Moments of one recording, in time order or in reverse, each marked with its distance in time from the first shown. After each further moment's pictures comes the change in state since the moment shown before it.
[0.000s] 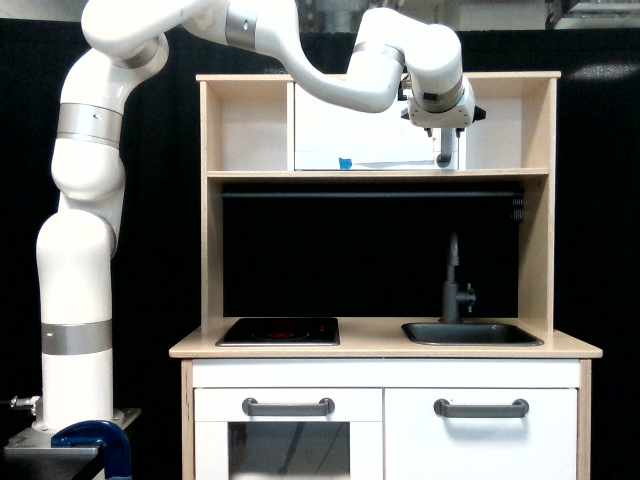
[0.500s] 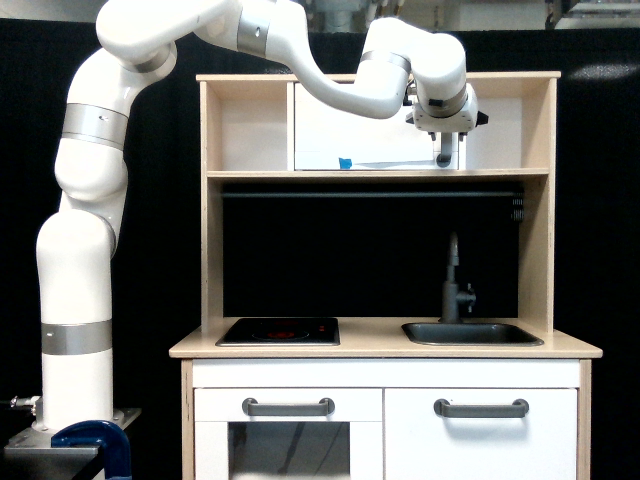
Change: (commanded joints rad) arm 0.002 0.031 0.056 0.038 0.009 -0.056 0.014
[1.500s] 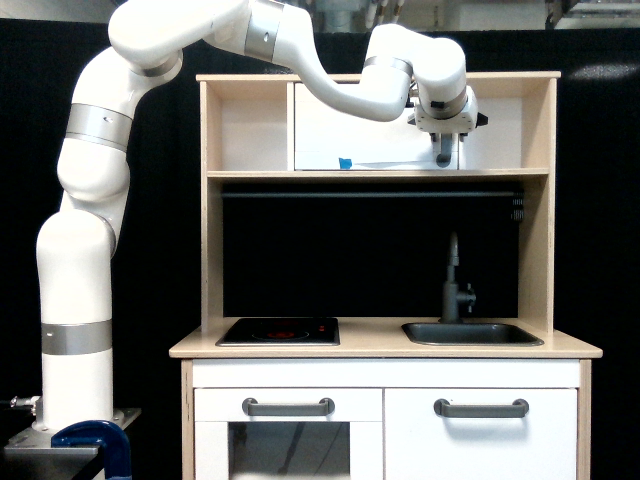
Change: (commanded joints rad) arm 0.004 0.031 0.066 0.044 0.003 -0.068 0.021
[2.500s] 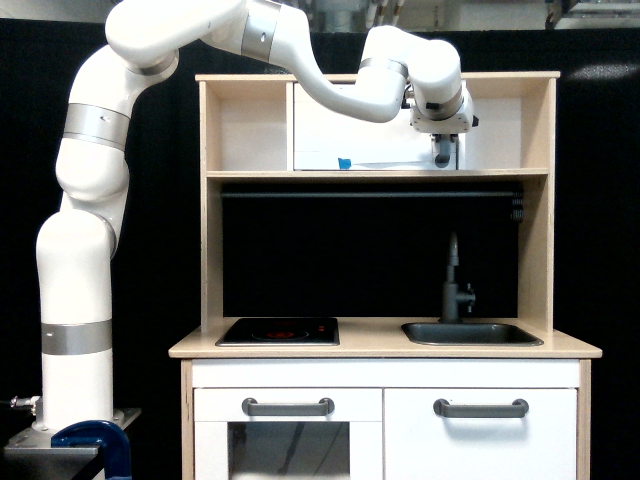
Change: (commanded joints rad) arm -0.014 -0.015 0.030 -0.027 0.001 -0.017 -0.013
